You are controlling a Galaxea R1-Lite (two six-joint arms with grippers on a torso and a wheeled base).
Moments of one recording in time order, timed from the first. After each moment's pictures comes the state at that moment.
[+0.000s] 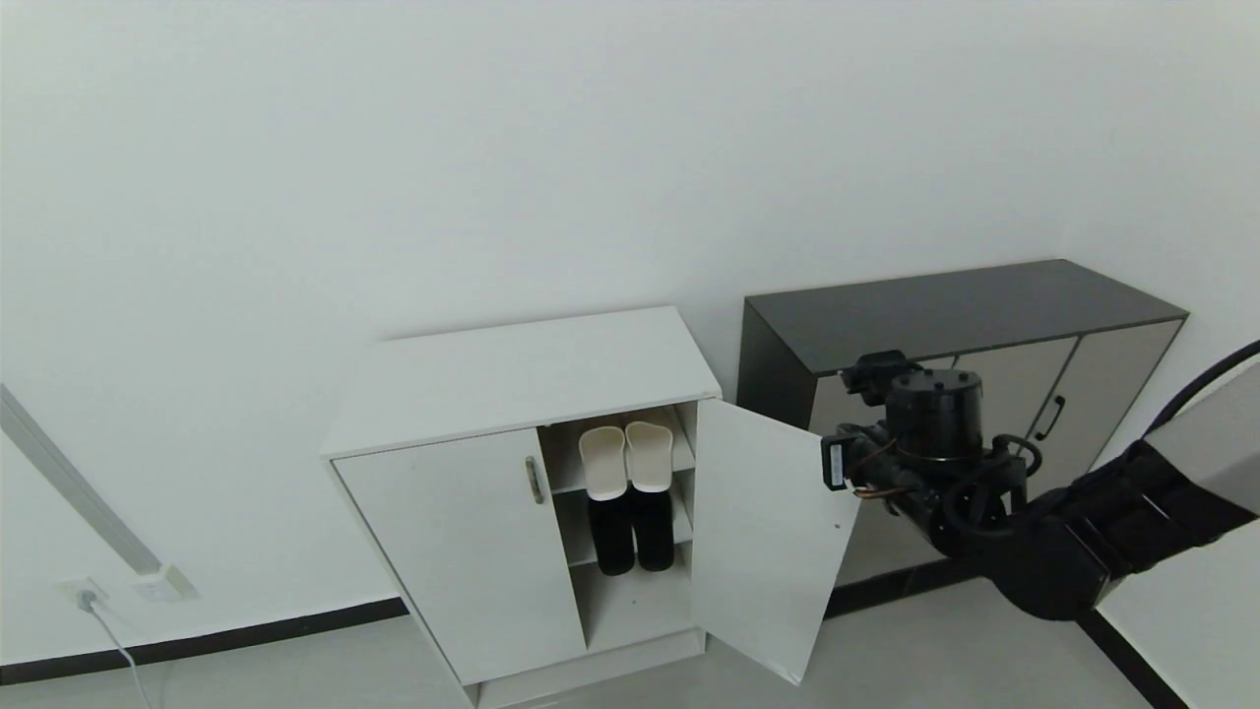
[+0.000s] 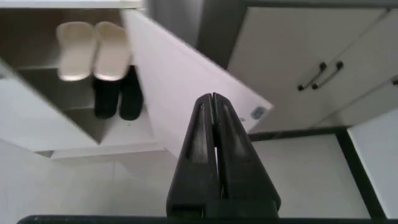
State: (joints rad) left arm 0.00 0.00 0.00 0.00 -0.07 -0.01; right arm 0.52 2.02 -0.89 -0.84 -0.41 0.04
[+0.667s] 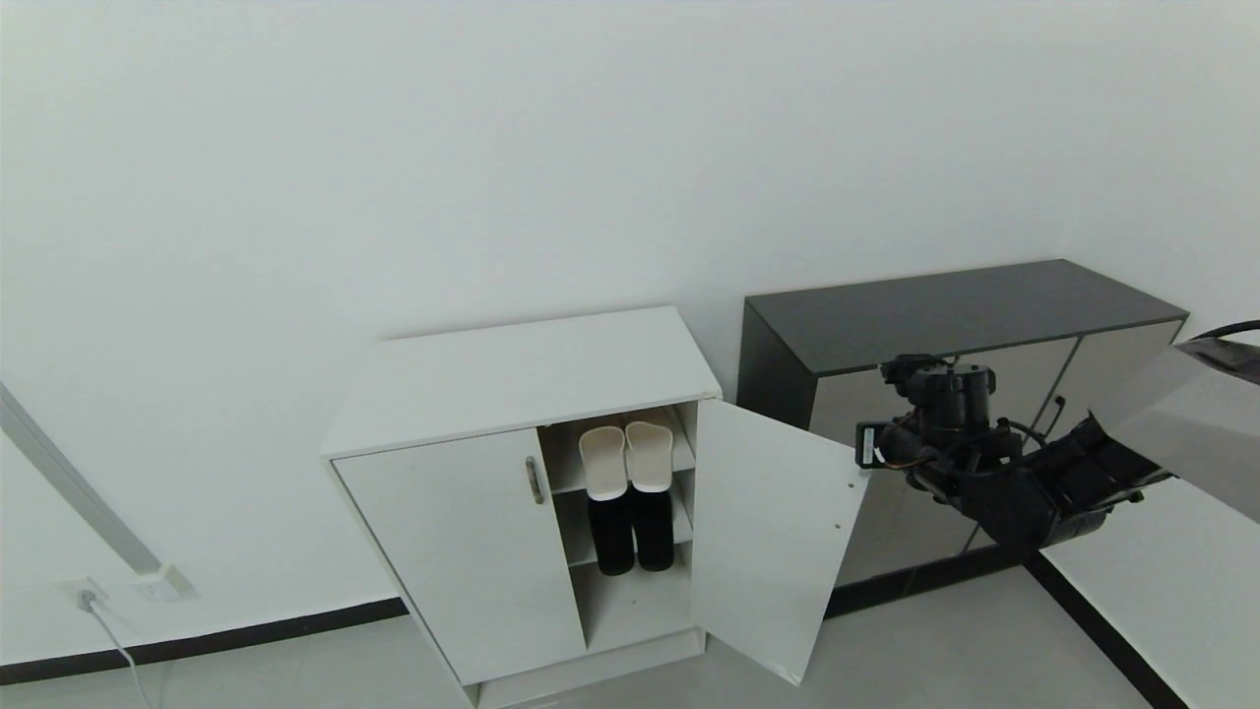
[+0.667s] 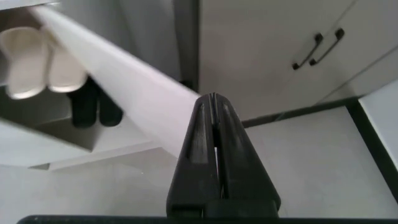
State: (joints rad) left arm 0.00 0.00 0.00 0.00 -0.07 -0.01; right arm 0.30 2.21 -1.08 -0.78 -0.26 0.11
